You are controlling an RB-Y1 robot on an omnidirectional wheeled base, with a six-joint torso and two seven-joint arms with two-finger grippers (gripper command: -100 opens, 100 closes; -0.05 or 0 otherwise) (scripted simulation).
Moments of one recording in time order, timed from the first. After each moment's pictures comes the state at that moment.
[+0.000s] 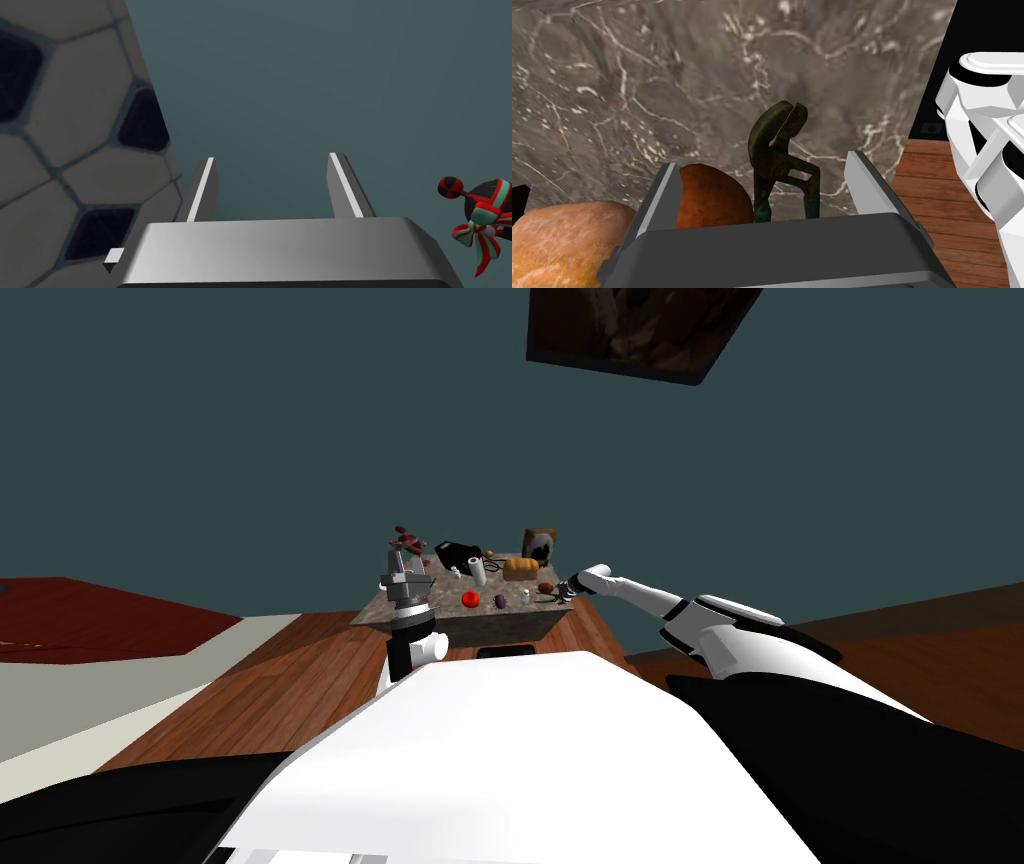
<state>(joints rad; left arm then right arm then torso) 0.47 -0.02 -0.03 -2.27 0.08 -0.44 0.04 -0.62 -1.10 0.84 -1.43 1.86 -1.01 -0.44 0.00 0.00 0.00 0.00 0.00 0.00</state>
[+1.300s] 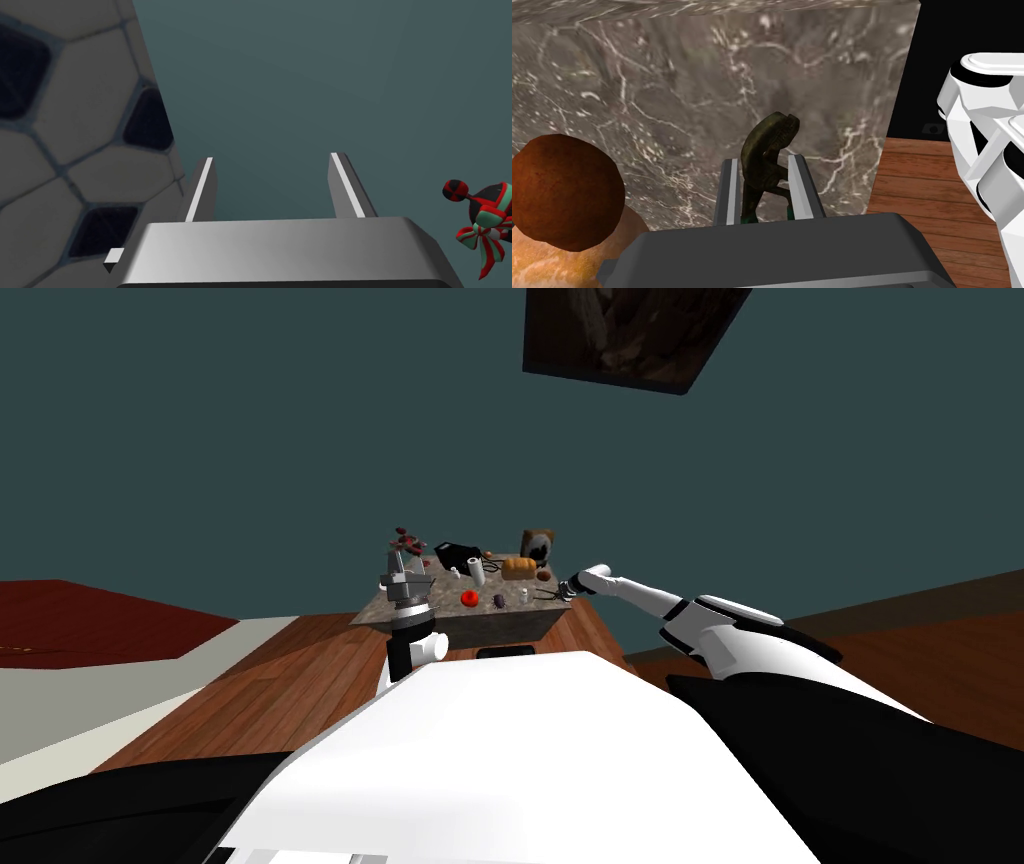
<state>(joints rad) 0.47 -0.02 -0.03 -2.27 0.08 -0.44 0.04 -0.62 -1.10 0.84 -1.43 1.86 -1.01 -0.44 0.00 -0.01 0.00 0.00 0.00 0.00</state>
